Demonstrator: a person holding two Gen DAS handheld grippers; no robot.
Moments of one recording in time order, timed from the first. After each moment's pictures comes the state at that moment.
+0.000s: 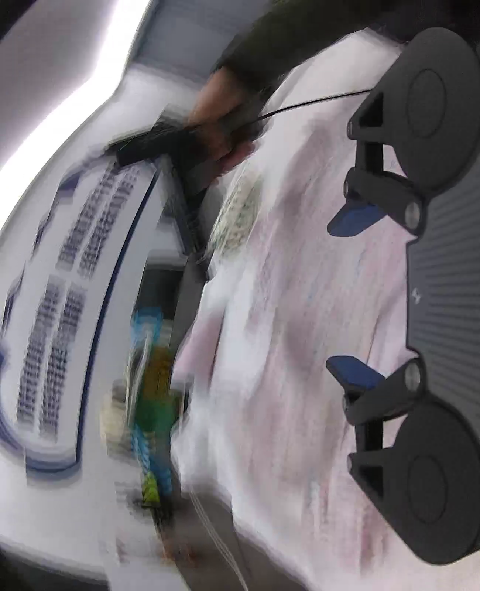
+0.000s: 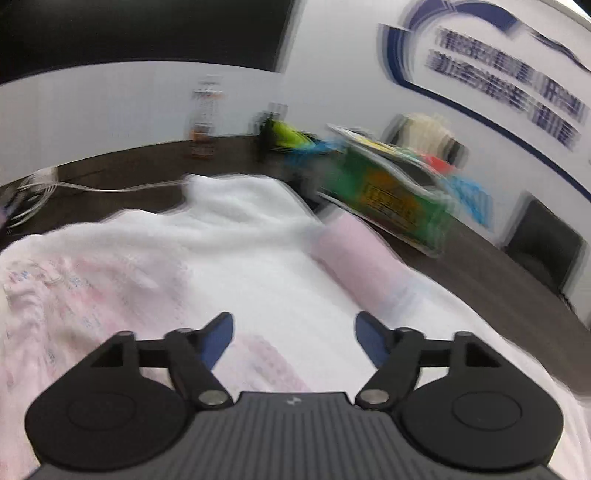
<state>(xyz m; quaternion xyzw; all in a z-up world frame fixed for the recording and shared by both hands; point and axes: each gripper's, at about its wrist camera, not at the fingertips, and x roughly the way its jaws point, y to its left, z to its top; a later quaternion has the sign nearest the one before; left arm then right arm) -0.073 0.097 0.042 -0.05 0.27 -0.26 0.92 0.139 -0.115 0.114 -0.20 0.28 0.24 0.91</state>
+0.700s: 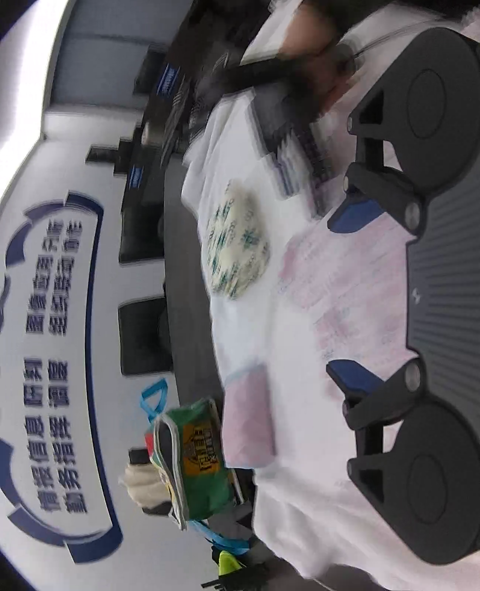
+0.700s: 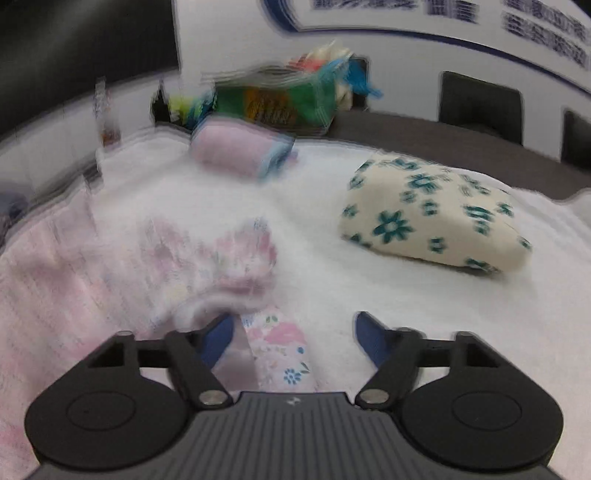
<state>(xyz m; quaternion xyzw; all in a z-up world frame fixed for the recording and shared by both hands) 0.106 0.001 0.081 0.04 0.30 -0.20 0.93 0.130 -0.252 0.022 -0.08 0.37 0.18 0.91</state>
